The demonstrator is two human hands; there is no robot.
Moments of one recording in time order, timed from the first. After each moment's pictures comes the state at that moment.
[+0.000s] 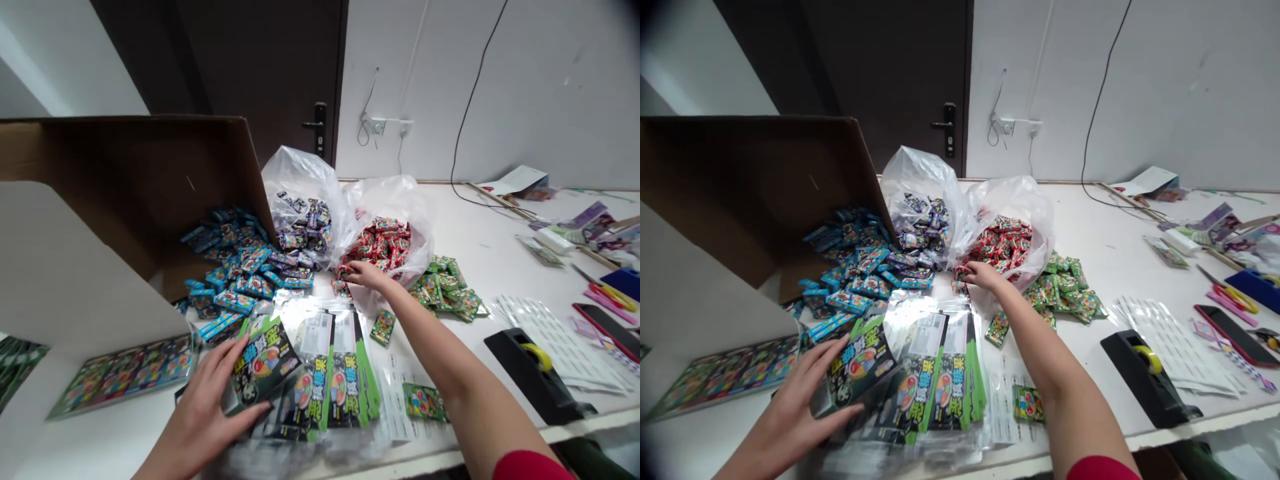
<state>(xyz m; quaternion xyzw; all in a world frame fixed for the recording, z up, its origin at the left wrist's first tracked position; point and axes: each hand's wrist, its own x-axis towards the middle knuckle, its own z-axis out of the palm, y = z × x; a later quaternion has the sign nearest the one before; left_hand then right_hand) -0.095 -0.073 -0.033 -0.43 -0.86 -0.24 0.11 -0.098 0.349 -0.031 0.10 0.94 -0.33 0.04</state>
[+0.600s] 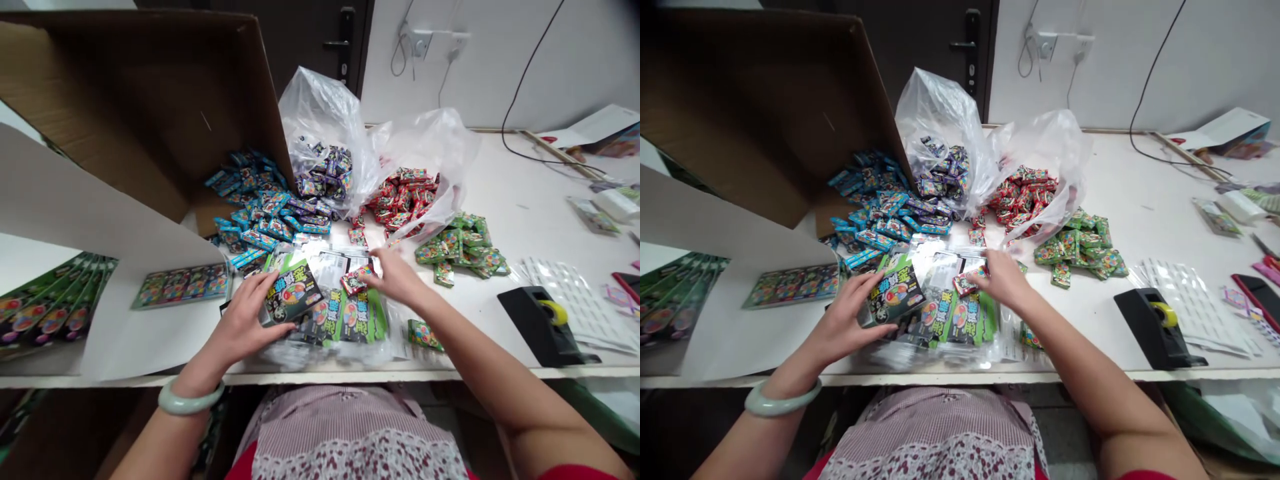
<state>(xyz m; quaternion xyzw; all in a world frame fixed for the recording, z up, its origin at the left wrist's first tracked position) -0.074 -0.060 -0.016 -0.46 -0.86 -0.25 0.03 0.023 0.258 -0.021 0.10 0.97 -0.23 -0.08</state>
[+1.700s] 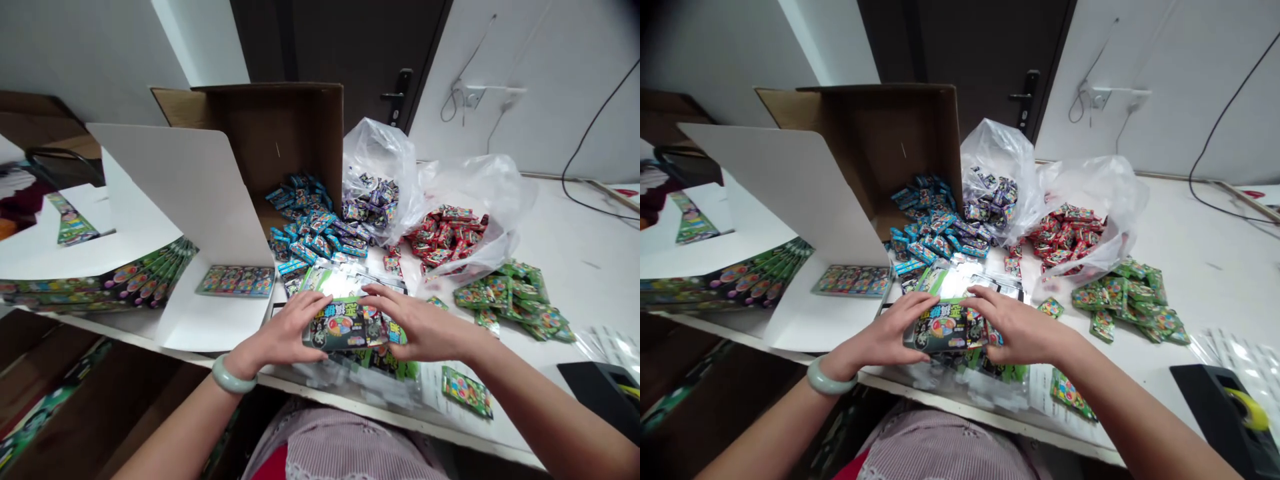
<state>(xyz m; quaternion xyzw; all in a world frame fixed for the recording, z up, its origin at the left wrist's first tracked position) -0.067 -0.070 -0.003 -0.52 -0.81 -0.27 -0.07 0.032 0.215 0.060 -0.27 0.92 -0.27 0.05</state>
